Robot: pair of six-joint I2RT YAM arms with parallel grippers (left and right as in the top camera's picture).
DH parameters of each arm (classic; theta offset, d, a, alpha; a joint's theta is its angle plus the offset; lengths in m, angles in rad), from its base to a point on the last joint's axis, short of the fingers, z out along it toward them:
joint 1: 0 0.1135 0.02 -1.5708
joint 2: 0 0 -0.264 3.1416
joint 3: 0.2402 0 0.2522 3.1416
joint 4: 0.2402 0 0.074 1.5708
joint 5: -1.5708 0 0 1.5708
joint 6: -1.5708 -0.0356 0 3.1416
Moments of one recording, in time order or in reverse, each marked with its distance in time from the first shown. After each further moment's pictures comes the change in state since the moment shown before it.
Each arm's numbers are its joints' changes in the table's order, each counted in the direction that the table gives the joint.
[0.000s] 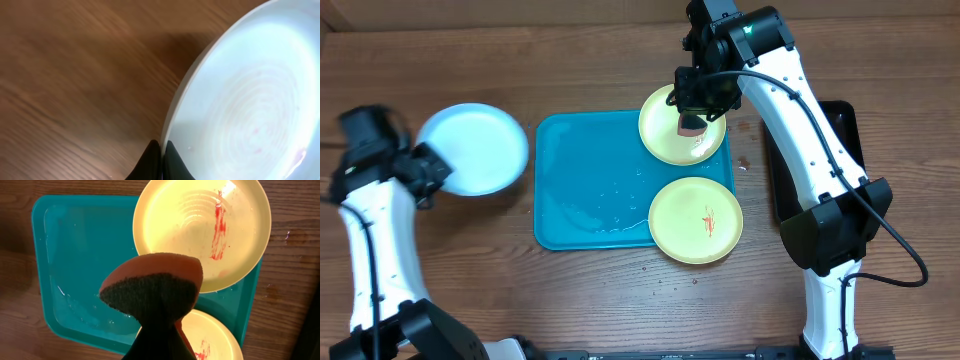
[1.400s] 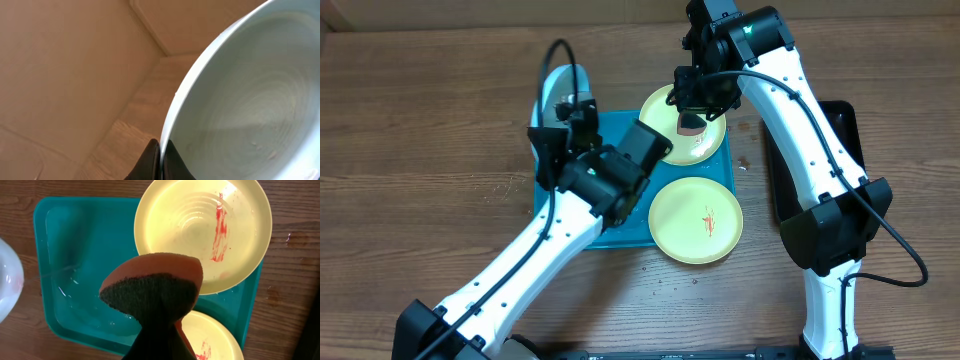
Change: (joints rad) left arm -1.138 -0.001 0.034 0.111 1.349 0.272; right arm 0.000 0.000 0.000 -0.008 0.002 0.000
